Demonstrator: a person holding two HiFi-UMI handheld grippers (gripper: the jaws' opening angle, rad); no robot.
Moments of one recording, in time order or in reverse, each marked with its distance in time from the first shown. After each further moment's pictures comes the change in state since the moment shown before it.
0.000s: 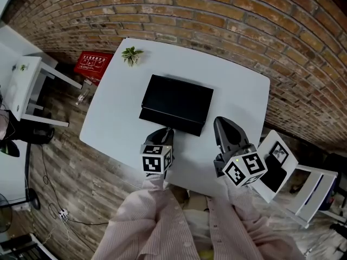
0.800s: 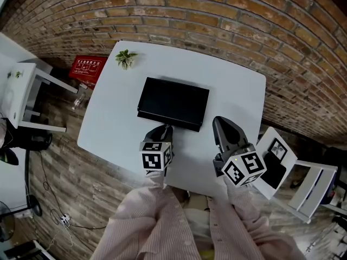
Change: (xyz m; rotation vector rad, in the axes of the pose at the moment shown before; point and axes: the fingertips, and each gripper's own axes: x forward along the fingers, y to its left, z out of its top) left arm 0.015 0.000 0.014 0.005 -0.003 -0.018; right arm -0.001 -0.008 -0.001 -0.003 0.001 -0.041
